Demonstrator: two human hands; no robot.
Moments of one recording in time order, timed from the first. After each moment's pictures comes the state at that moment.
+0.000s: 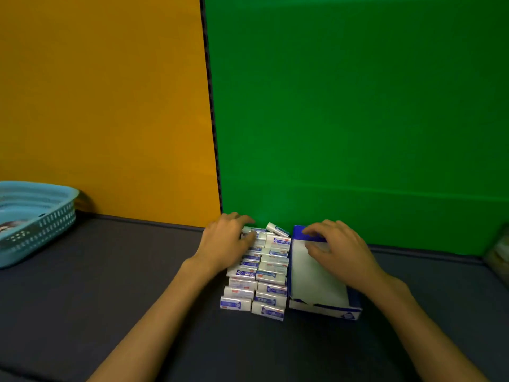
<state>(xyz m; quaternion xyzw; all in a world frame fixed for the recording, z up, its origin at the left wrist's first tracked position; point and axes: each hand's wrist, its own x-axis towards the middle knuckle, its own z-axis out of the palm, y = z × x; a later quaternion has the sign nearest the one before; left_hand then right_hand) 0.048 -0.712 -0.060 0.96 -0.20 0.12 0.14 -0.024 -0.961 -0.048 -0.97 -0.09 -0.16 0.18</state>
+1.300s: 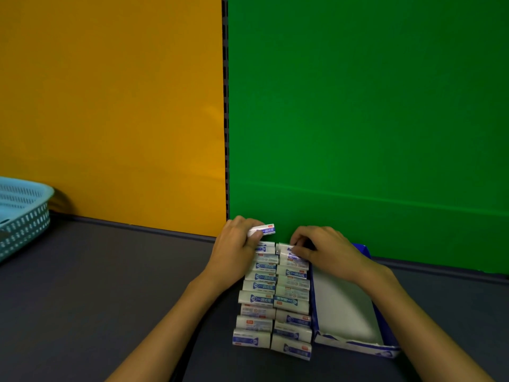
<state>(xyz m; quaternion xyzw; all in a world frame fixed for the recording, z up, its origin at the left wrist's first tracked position) 0.089 -0.707 -0.088 0.88 -0.22 0.14 0.39 0.059 -0.927 -0.054 -0.98 -0.12 -0.03 0.17</state>
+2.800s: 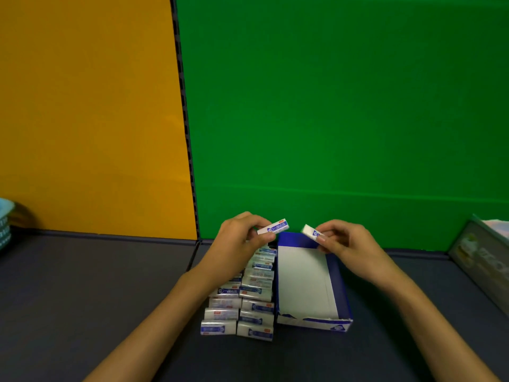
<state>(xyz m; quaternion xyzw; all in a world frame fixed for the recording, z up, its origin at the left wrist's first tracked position) 0.045 -0.754 -0.041 0.84 -0.33 0.09 0.43 -0.009 -1.011 -0.052 -0.86 -0.02 -0.13 0.49</state>
